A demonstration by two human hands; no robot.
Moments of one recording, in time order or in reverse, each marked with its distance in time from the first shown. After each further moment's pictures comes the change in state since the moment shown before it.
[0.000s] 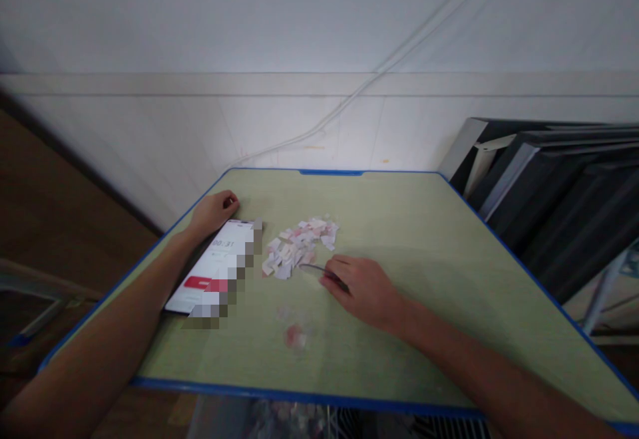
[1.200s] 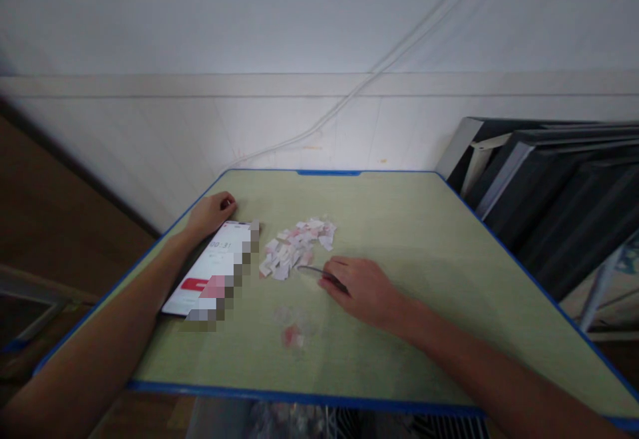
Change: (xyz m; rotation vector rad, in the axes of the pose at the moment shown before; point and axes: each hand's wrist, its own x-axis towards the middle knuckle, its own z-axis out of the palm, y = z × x) left_hand 0.002 -0.005 0.005 -0.051 0.029 0.015; right_hand 0.000 -0.002 -0.004 0.029 -0.068 0.018
